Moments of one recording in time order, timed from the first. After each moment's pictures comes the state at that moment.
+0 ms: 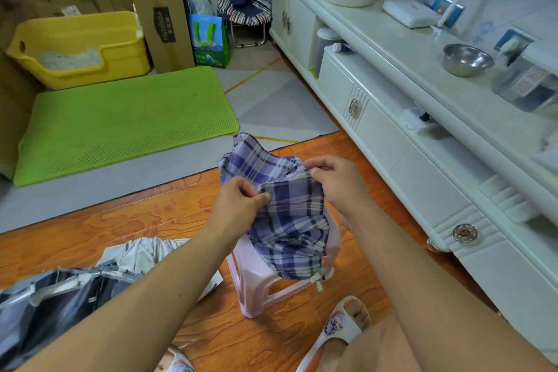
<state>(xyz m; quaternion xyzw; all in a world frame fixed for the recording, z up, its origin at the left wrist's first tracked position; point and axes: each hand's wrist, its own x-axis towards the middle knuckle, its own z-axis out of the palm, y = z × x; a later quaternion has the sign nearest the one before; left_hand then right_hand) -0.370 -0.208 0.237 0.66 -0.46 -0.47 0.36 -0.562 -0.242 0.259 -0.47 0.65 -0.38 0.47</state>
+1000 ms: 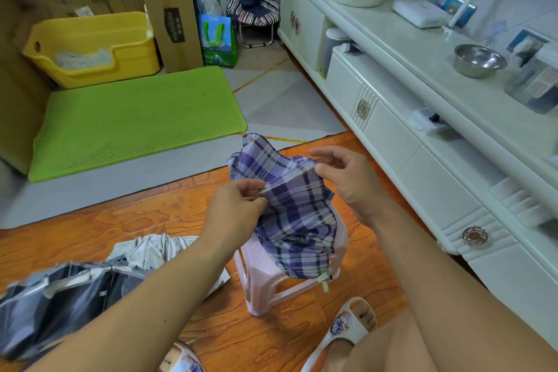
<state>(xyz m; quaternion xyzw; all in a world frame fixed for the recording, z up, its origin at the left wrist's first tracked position) -0.356 -0.187 0.258 0.68 -0.48 -0.42 0.37 -0.569 -0.238 0.276 -0.58 0.54 -0.41 0.46</state>
